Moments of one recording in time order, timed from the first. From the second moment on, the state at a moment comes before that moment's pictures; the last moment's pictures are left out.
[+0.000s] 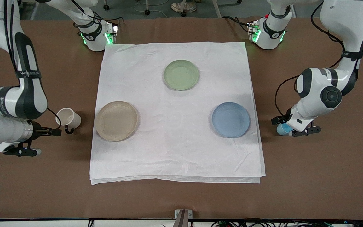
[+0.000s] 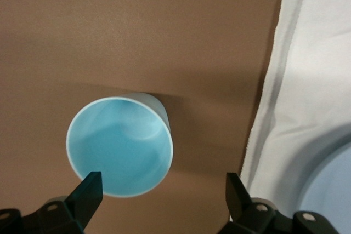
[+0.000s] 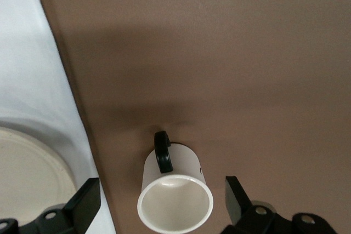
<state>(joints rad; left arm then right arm) -0.05 0.34 -0.03 -2.10 0.00 2.39 -0.24 0.00 0.55 -0.10 -1.54 -0.03 1.86 0.00</state>
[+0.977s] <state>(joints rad) -0.05 0.38 -0.02 -2.10 0.01 2.43 -0.24 -0.02 0.69 -0.10 -1.57 -0.03 1.92 -0.19</state>
